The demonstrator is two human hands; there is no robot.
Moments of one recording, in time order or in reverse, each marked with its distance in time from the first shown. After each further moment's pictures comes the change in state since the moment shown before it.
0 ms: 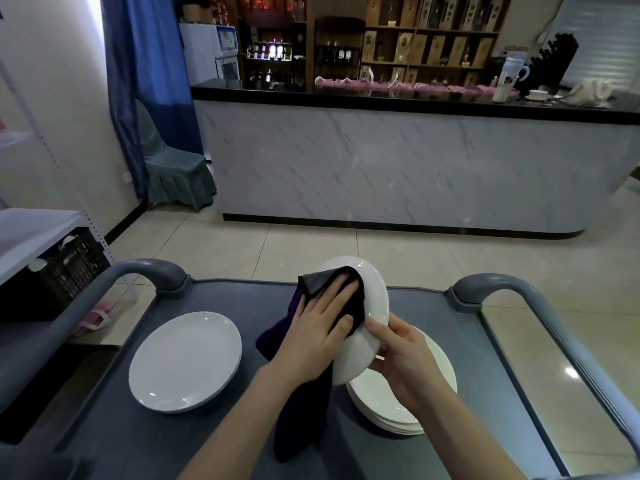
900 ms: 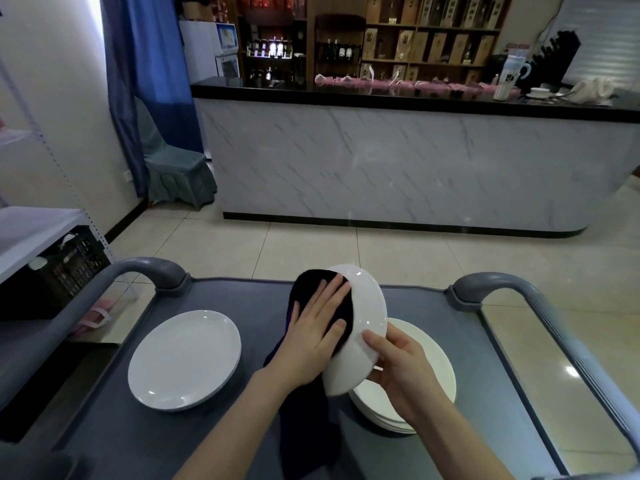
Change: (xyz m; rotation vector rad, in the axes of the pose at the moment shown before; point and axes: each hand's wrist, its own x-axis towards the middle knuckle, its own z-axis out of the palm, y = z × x) left_hand -0.004 -0.013 0.008 -0.066 -0.020 -0.051; right_hand -0.004 0.014 -0.006 0.012 0.026 0.030
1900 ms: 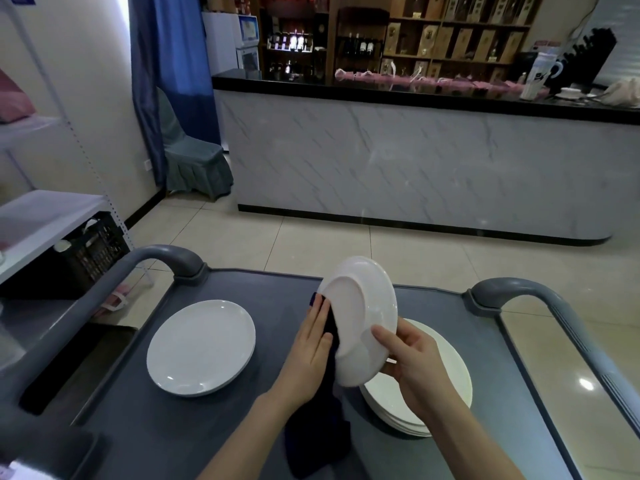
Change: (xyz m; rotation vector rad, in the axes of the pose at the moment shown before) left_hand -0.035 -0.039 0.024 -0.254 0.088 -0.188; right_hand 0.007 0.002 0.007 -0.131 0.004 -0.095
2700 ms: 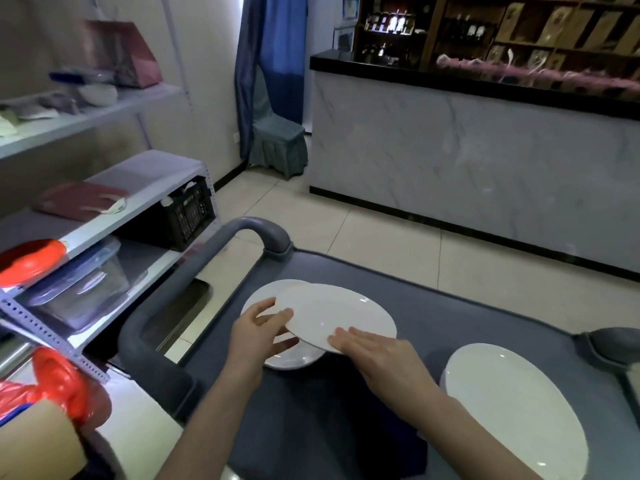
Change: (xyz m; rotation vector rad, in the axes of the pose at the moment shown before) left_hand -0.071 -0.037 -0.167 -0.750 0.719 -0.584; right_hand 0.028 0.047 0.128 -1.366 -0.507 -1.112
